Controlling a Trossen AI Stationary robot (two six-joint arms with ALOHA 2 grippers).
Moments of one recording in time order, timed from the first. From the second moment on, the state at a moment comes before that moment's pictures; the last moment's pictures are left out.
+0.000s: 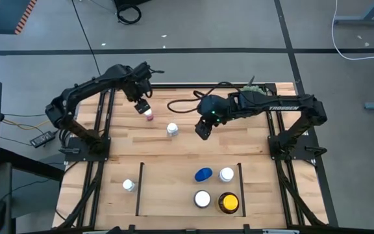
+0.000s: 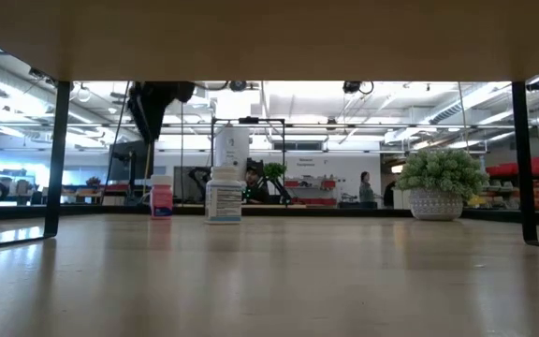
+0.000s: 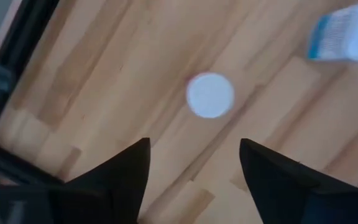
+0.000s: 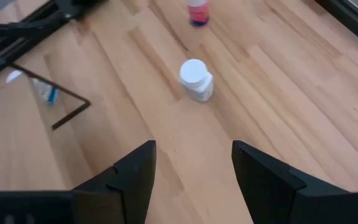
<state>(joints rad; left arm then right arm) 0.70 1.53 1.31 -1.19 -0.01 0.10 -0.02 1.59 1.62 -0.94 0.13 0.56</state>
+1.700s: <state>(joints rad) 0.29 1.72 1.32 -0.81 0.02 -0.12 -0.03 1.60 1.62 -0.93 0.13 0.59</state>
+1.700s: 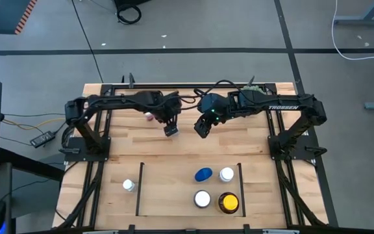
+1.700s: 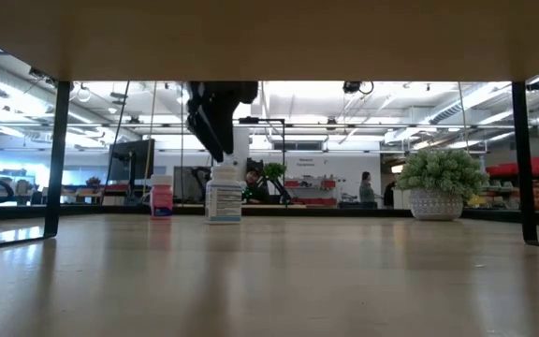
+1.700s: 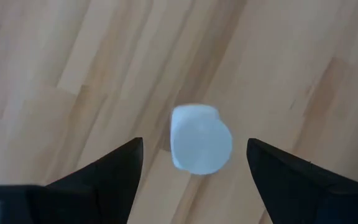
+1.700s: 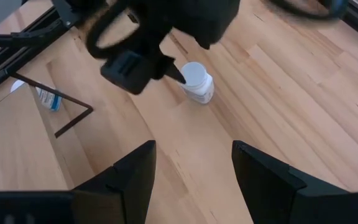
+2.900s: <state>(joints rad) 0.26 1.81 1.33 -0.83 0.00 -0.13 -0.03 1.60 1.62 -0.95 0.13 0.55</state>
